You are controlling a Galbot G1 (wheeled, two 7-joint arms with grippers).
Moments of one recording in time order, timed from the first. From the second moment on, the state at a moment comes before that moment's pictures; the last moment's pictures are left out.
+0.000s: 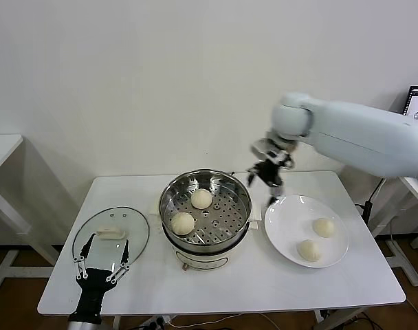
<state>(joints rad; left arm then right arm) 1.76 -1.37 -0.63 -2.06 0.14 -0.33 -0.08 0.65 0.88 -1.34 1.33 0.26 -0.05 -1.31</state>
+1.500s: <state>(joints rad) 1.75 -1.38 -0.66 -2.05 0.13 -0.32 -0.09 0.22 0.68 -1.21 1.20 0.06 -0.03 -1.17</state>
